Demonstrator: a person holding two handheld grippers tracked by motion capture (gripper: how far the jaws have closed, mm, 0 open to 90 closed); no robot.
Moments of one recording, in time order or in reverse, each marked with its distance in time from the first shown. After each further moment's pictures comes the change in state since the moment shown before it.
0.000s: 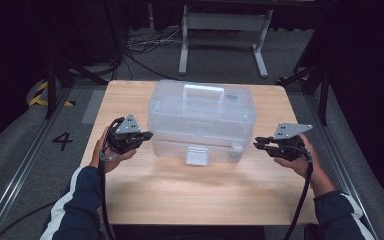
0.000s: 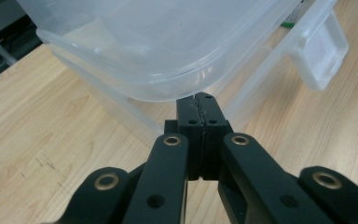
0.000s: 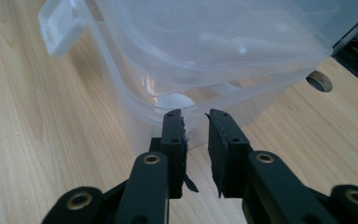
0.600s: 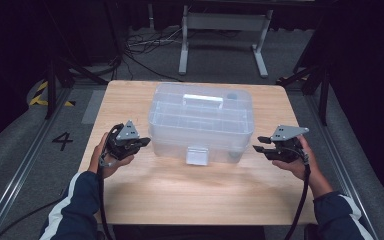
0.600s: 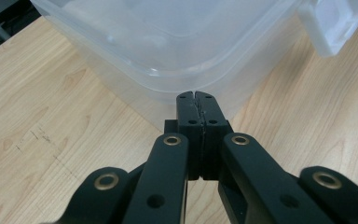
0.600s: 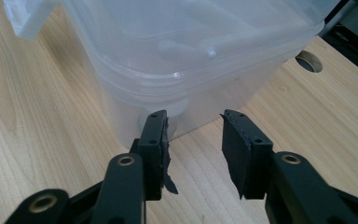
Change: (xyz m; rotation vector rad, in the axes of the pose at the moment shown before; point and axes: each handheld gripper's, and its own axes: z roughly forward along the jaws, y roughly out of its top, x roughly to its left) left arm -0.007 -0.016 0.003 0.054 0.023 -0.003; right arm 0.002 -0.011 0.009 0.037 -0.058 0.025
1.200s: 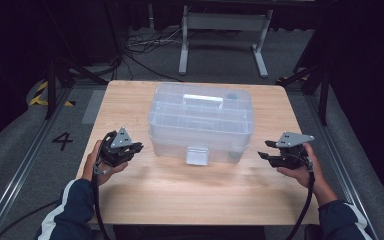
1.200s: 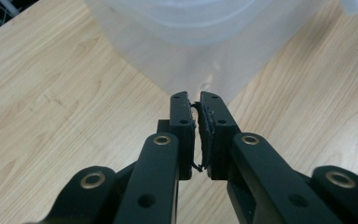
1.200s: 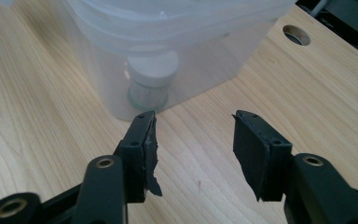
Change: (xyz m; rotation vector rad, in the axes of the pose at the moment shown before) left arm -0.002 -0.029 -0.008 0.041 0.058 -0.024; right arm 0.003 -0.027 -0.006 0.022 -0.055 0.035
